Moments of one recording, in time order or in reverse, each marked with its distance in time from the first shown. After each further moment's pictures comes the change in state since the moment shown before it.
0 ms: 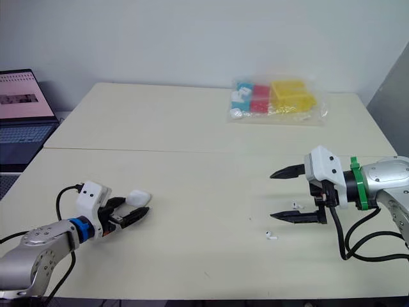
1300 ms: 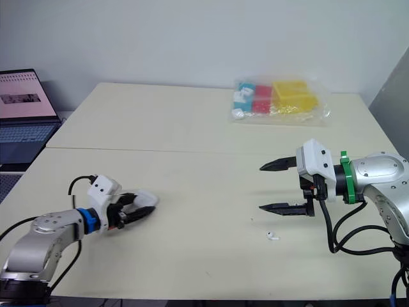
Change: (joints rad) left arm -0.079 0.005 -0.192 0.032 0.064 -0.207 -0.271; right arm -0.077 0.085 0.017 0.003 0.019 0.057 -0.088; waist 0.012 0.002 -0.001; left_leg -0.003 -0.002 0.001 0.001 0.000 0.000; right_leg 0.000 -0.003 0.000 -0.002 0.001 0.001
